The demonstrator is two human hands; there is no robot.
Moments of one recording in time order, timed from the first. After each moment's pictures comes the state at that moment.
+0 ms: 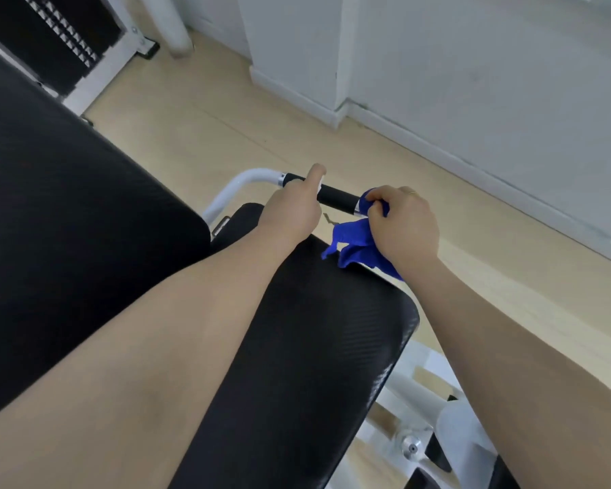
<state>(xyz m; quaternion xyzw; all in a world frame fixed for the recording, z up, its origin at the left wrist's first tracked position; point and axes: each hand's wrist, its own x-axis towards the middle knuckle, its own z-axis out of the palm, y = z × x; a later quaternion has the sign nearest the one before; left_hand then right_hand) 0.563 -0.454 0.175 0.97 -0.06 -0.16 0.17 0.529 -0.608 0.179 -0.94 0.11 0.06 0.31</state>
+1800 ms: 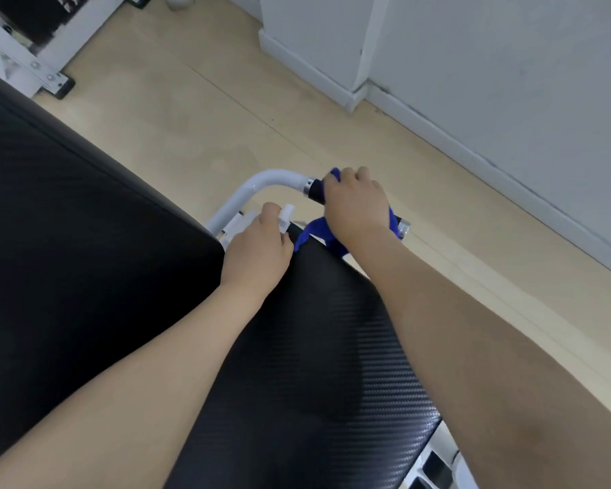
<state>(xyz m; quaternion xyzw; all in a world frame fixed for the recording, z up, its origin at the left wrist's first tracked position) 0.550 -0.383 0.139 0.97 0.07 -0.14 0.20 0.621 -0.516 0.124 -0.98 -0.13 0.14 -0.02</state>
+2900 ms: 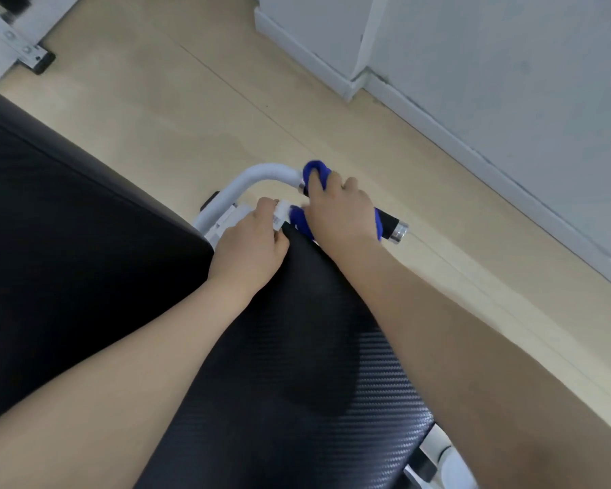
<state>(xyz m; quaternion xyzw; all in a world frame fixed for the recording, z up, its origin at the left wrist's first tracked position) 0.558 -0.378 0.138 0.96 0.07 -0.16 0.22 0.611 -0.501 0.119 -0.98 -0.13 0.16 -0.03</state>
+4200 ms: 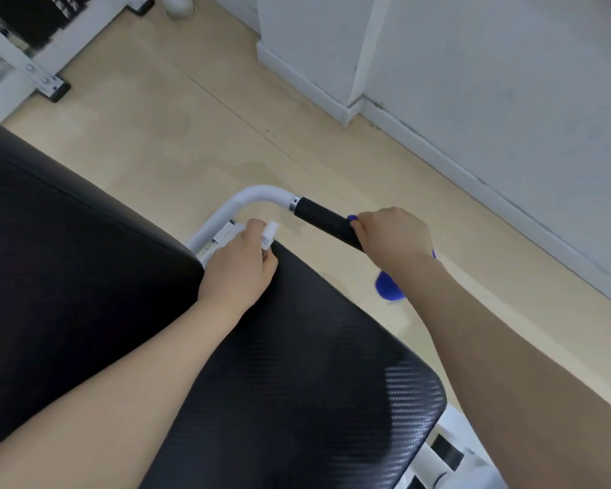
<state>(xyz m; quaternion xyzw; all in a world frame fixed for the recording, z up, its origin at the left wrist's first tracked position) 0.555 -0.382 0.136 0.97 0.08 -0.13 0.19 0.619 -0.579 0.141 -0.97 -0.09 0.23 -0.02</state>
